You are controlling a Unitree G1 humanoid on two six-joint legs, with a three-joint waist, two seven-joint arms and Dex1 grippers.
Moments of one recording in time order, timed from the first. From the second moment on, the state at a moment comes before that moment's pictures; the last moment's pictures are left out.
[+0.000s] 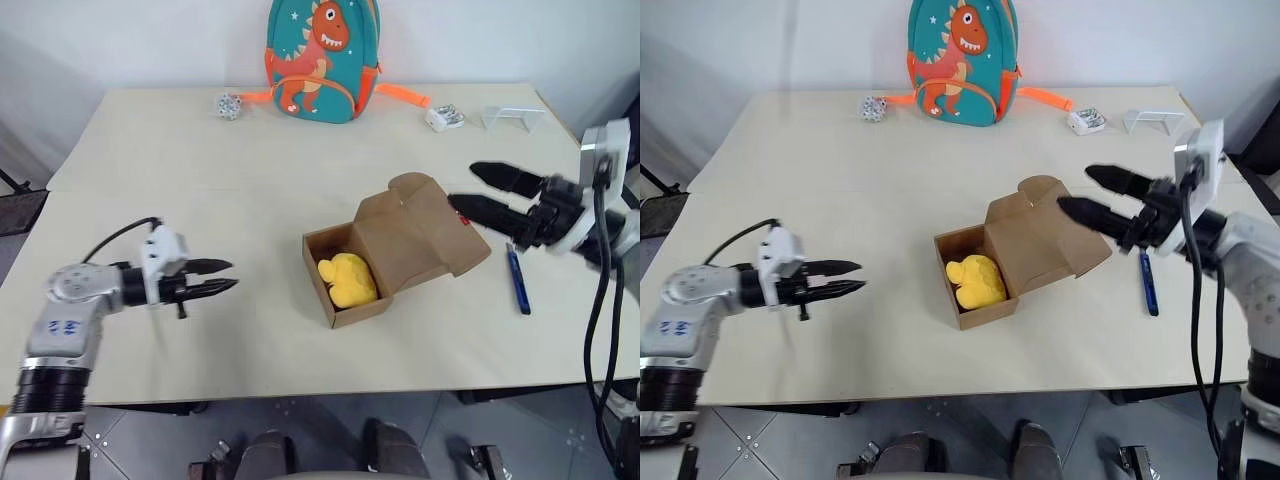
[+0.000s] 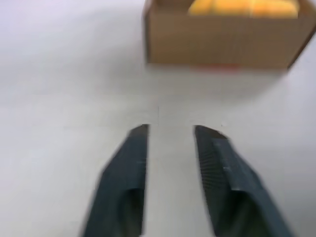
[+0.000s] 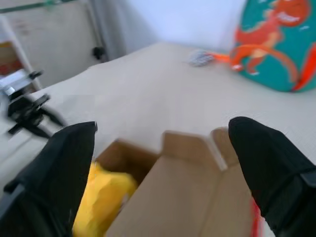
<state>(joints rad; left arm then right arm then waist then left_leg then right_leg) -0.34 0.83 0.19 0.17 -0.36 0.17 -1.20 -0.43 -0.81 -0.34 -0.23 0.89 0.66 0.88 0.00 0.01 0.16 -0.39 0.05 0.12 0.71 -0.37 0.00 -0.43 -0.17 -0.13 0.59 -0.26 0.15</state>
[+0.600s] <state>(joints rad) -0.67 0.85 -0.01 0.01 -0.44 0.47 -1.31 -0.10 -0.76 -0.39 -0.33 0.78 0.22 1.24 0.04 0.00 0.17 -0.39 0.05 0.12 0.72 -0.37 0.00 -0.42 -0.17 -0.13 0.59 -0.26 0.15</state>
